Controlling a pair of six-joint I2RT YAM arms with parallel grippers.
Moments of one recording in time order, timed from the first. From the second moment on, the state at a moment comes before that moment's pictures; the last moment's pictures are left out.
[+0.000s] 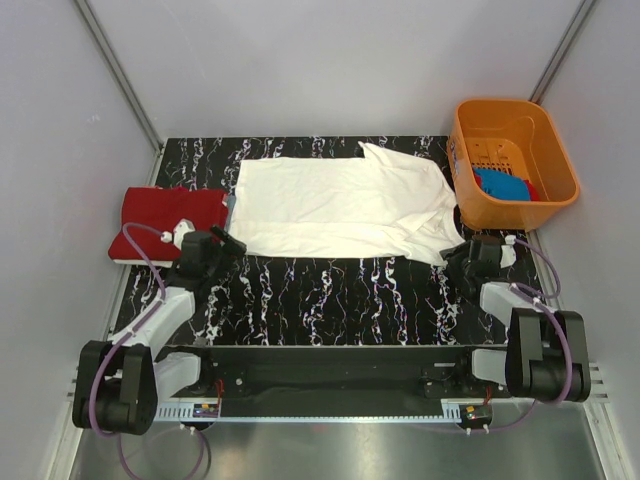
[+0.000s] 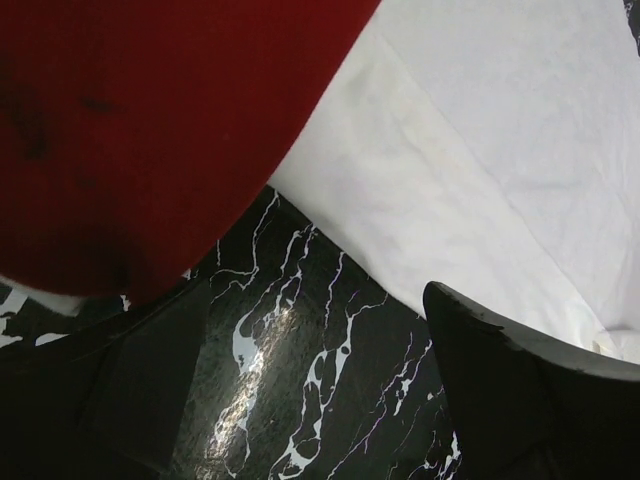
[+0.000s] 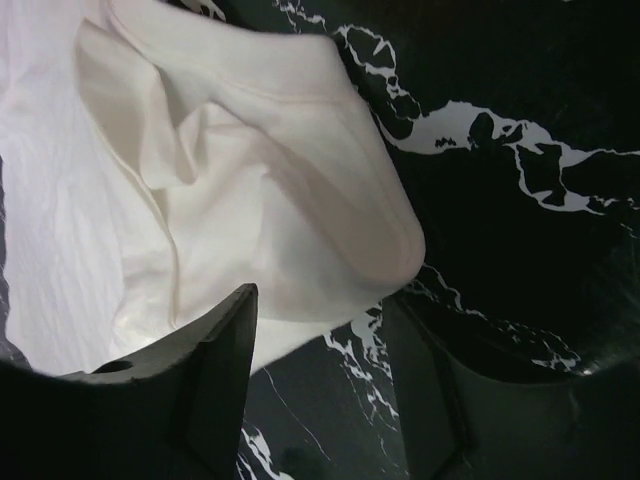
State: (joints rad) left arm -0.11 1.09 0.45 -0.03 -0.09 -0.87; right arm -0.08 1.25 0.37 0.14 0.04 1.01
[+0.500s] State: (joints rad) left arm -0.11 1.13 0.41 0.04 -0.12 -0.96; right arm -0.08 1.22 0.39 0.14 0.26 1.10
